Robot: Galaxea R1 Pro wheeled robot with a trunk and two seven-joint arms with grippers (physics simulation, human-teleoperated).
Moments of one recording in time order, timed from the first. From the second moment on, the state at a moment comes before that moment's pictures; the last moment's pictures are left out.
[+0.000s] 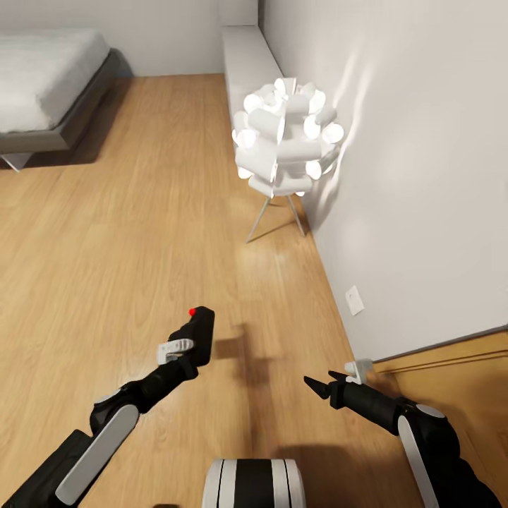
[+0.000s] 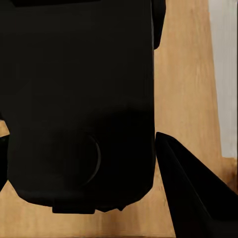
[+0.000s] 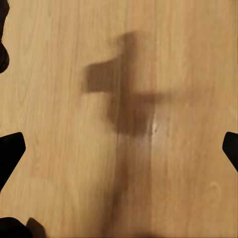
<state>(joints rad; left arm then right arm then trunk) -0.35 0.30 -0.41 -1.52 0.93 0.37 0.15 -0.23 -0.04 -0.16 -1.52 -0.08 0.66 0.73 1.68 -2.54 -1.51</state>
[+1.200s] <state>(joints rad) -0.35 0.40 -0.42 -1.51 1.07 0.39 0.06 -0.23 -0.04 -0.16 -1.52 -0.08 0.66 0.73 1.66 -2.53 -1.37</state>
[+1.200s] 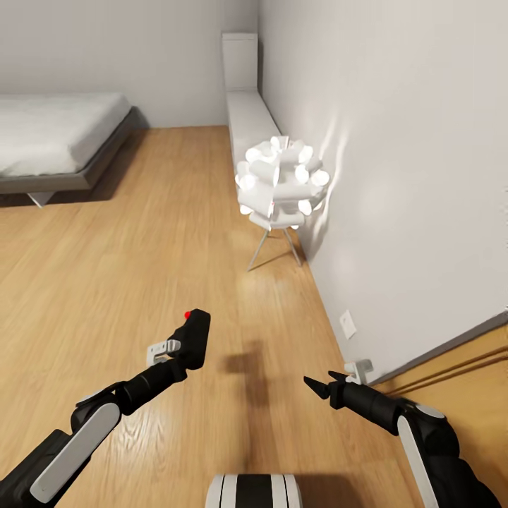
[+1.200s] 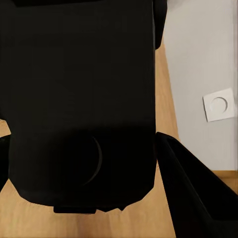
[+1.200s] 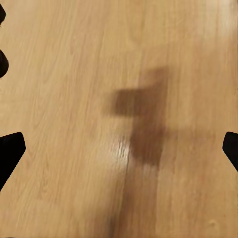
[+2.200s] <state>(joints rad) -0.35 0.39 -0.42 -1.51 1.07 0.38 0.06 -0.23 -0.03 -0.16 -1.51 -0.08 0.66 0.72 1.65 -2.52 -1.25</state>
